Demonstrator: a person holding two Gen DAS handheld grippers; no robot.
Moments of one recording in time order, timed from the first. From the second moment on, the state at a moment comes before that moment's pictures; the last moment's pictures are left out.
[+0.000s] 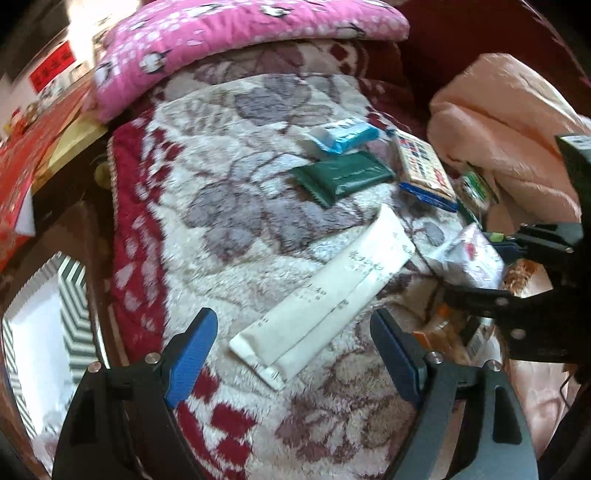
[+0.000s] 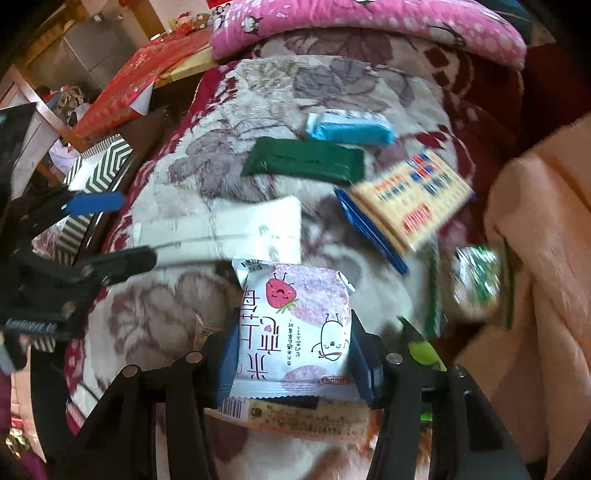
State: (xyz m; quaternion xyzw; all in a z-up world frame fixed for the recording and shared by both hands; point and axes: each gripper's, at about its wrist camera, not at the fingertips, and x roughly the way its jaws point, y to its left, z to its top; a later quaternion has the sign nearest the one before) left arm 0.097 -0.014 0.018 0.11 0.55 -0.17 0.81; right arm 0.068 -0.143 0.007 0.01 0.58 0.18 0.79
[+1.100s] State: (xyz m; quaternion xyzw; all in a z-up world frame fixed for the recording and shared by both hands) left arm 0.080 -0.014 0.025 0.10 0.53 -0.18 0.82; right arm 0.057 -0.142 0.024 0.03 0.55 0.19 0.81
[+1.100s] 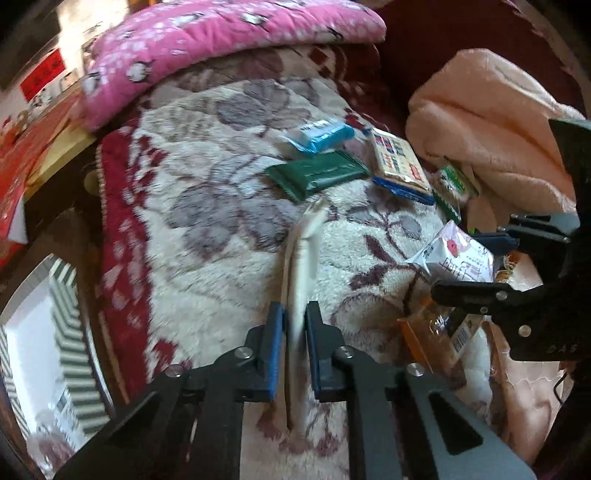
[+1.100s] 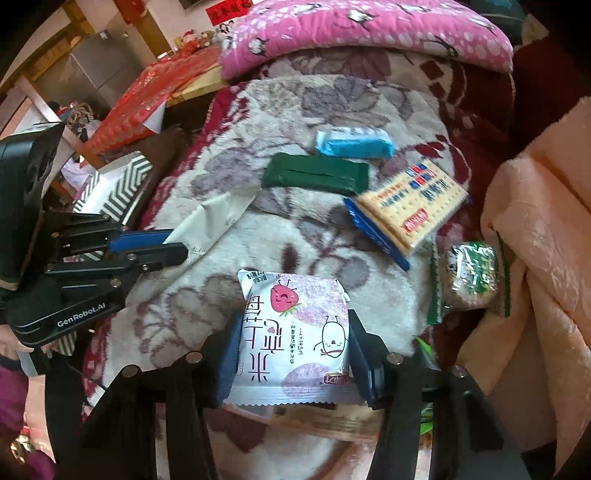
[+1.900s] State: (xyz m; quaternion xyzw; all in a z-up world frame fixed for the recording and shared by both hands) left arm 0.069 0.008 0.011 0.05 0.56 -0.13 0.82; right arm 0.042 -0.123 0.038 0.03 0.54 0.21 0.81
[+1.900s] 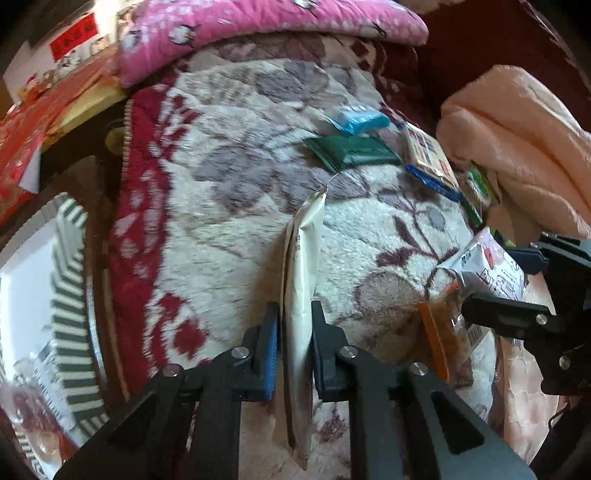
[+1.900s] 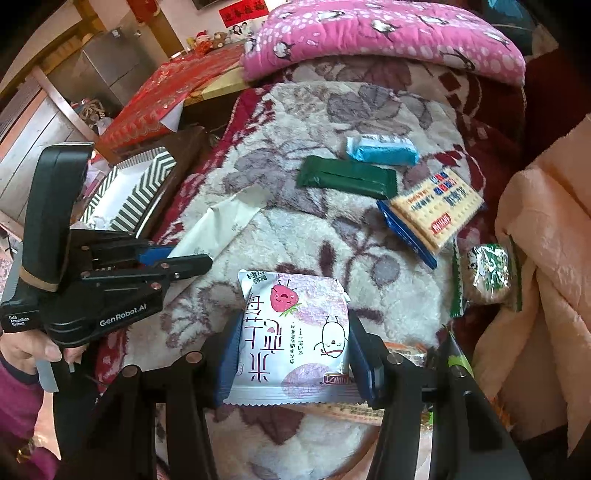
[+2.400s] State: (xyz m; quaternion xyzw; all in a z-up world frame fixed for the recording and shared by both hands) left arm 0.025 0.069 0.068 0.00 0.52 -0.04 0.85; right arm 0.042 -0.063 0.061 0.01 0.52 0.26 0.81
